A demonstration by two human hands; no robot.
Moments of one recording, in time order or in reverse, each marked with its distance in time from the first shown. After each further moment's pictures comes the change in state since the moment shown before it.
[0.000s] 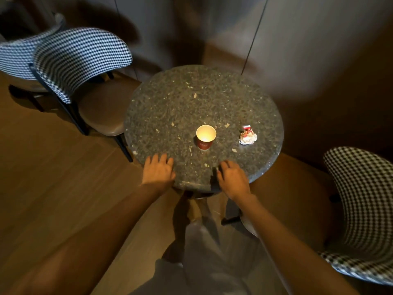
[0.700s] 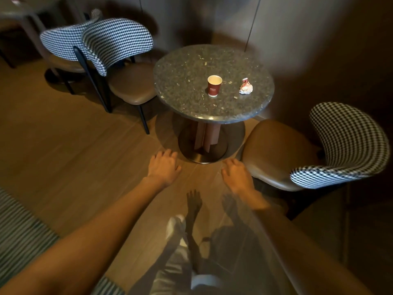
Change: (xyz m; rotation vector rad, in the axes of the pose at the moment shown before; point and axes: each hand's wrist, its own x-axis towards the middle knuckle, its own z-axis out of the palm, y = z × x) left_hand -0.346 0.030 0.039 -0.168 -0.029 -0.041; right_hand -0.346 -0.069 0.045 0.051 -0.011 0.059
